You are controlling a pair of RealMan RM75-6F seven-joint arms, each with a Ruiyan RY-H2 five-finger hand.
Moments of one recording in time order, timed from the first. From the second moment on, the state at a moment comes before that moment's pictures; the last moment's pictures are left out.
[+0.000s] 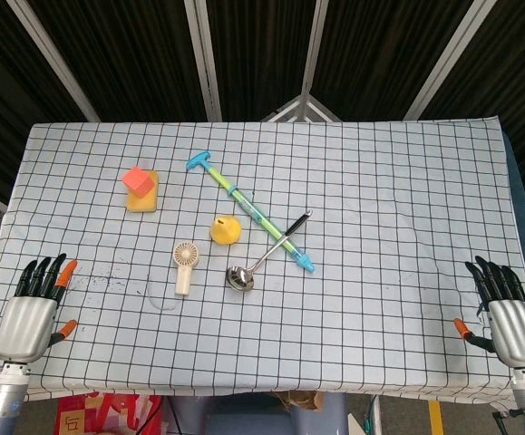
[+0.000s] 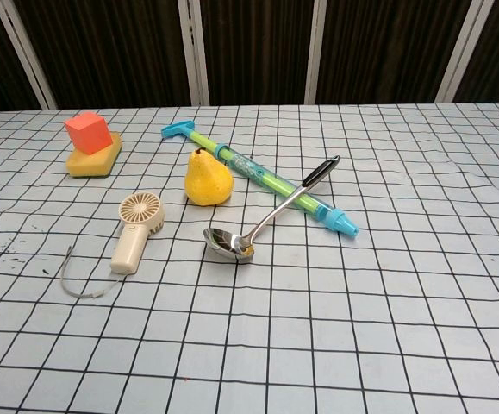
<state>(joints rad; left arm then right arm) -0.10 -1.28 -0.01 -1.70 1.57 1.51 0.44 0.09 -1.10 0.05 -1.60 -1.53 1.46 0.05</state>
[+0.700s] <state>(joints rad) -0.16 -1.31 -0.04 -1.74 1.49 1.39 0.55 0.08 -1.10 0.04 -1.60 -1.53 1.46 0.05</state>
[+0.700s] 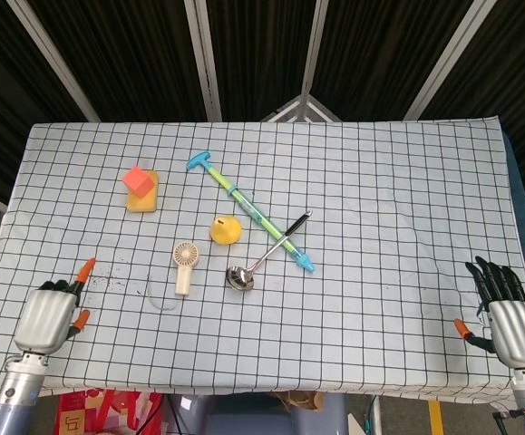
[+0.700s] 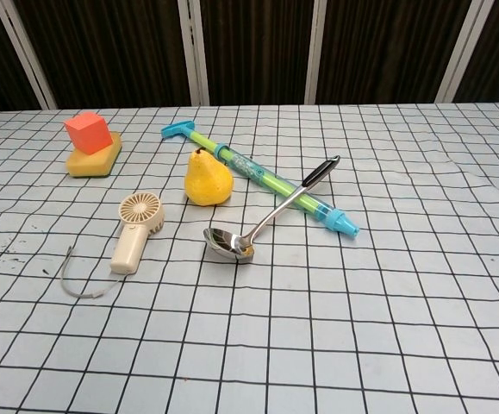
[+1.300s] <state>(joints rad) -0.38 -1.59 -0.14 -1.73 1.16 1.16 0.88 0.09 -1.09 0.05 -1.60 -1.52 1.44 0.07</state>
